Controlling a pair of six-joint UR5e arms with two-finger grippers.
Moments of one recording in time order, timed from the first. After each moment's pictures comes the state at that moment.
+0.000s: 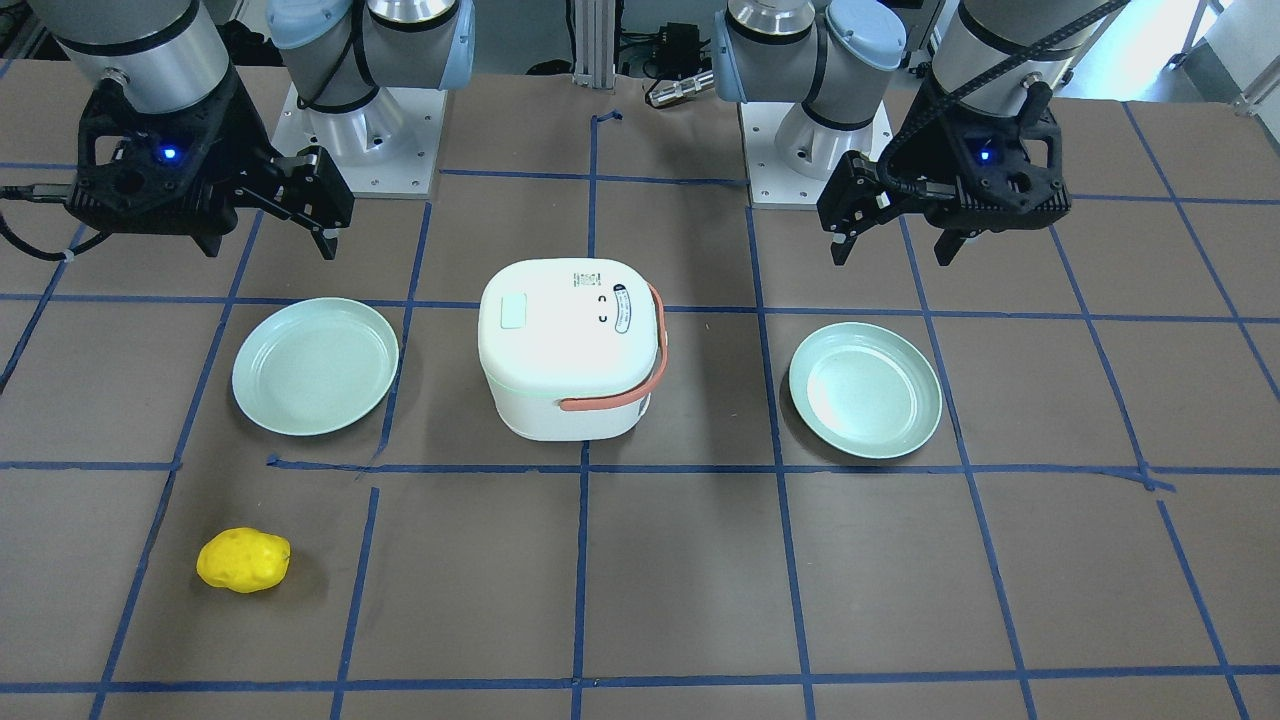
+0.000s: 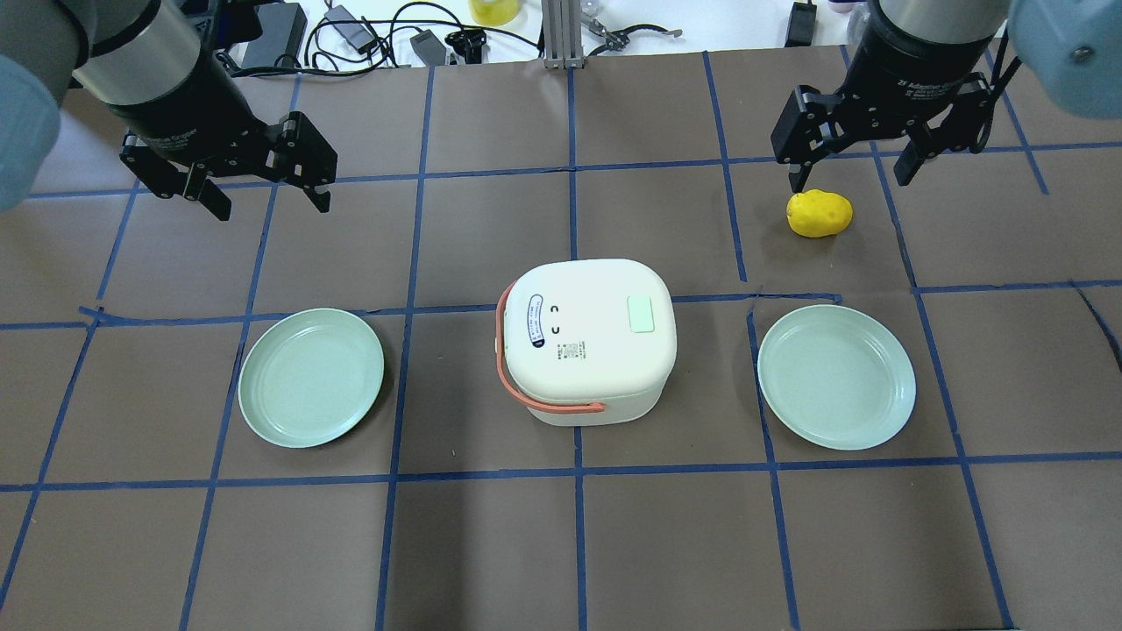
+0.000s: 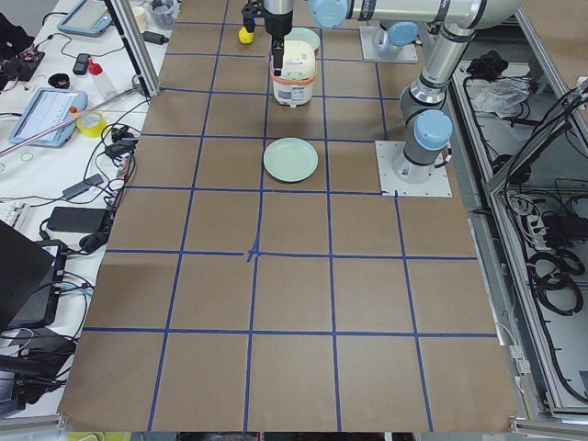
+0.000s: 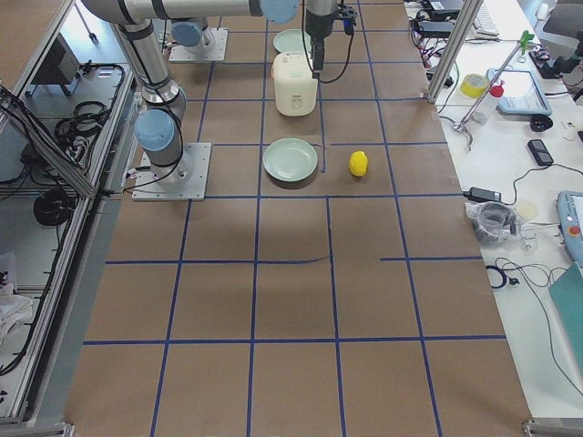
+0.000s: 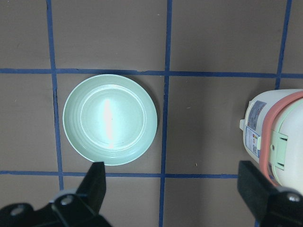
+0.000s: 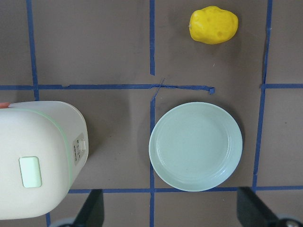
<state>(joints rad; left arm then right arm) -1.53 -1.54 -1.57 -1.56 1.56 0.00 1.56 -1.55 1.51 -1.51 -1.59 -0.02</state>
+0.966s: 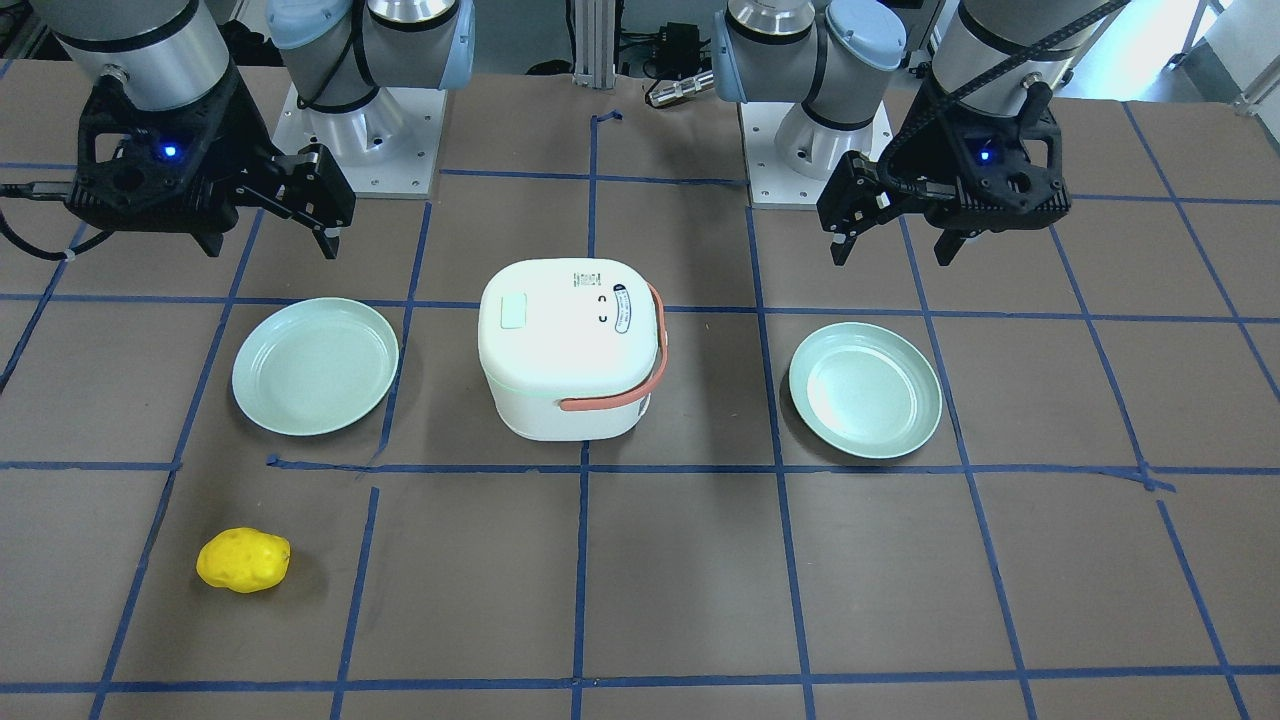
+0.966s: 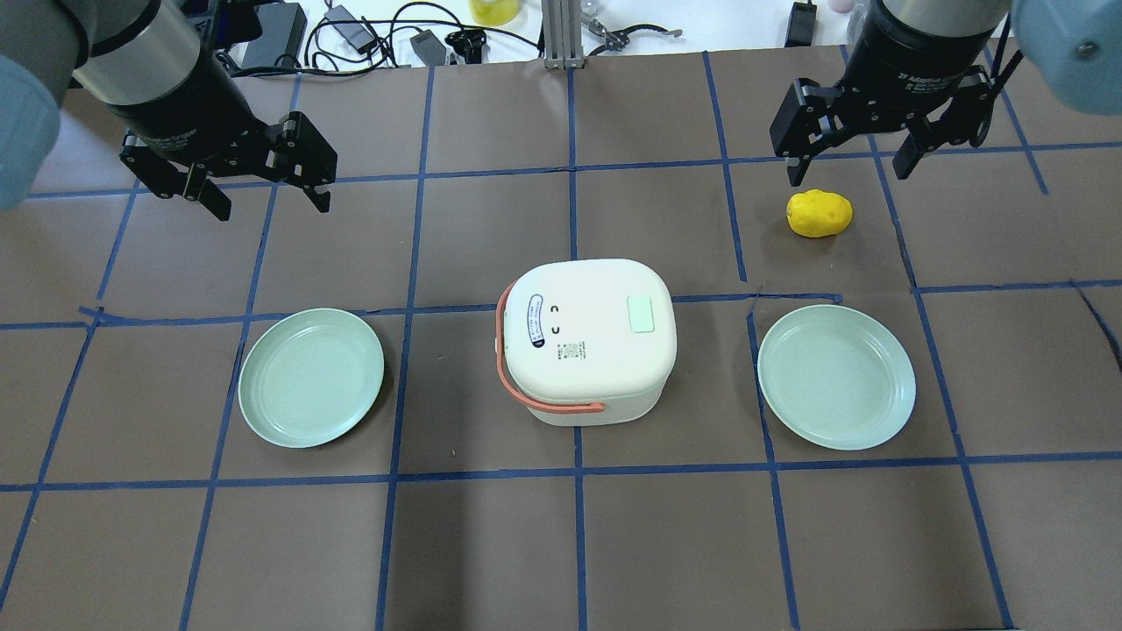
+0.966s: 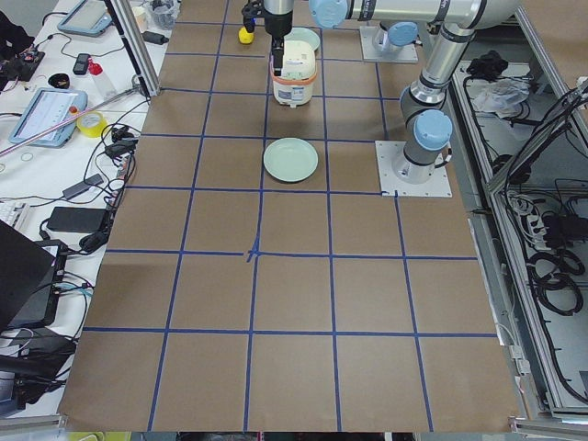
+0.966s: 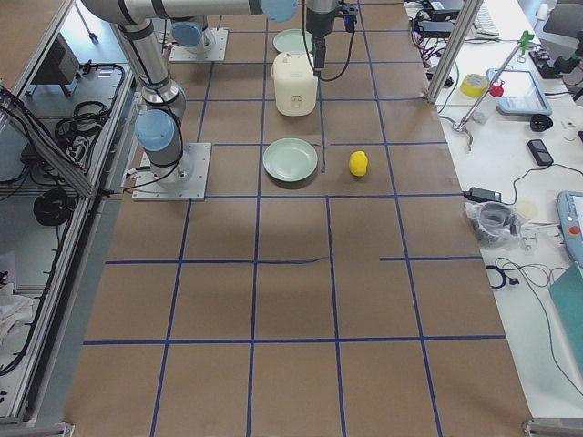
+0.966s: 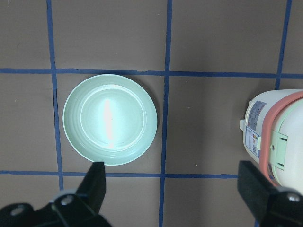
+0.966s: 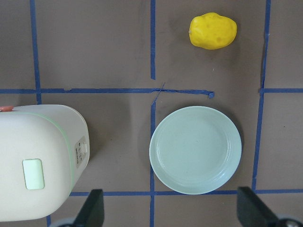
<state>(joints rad) -1.53 -1.54 -1.57 -1.56 1.56 0.00 1.56 -1.55 1.49 -1.51 -1.59 -0.02</state>
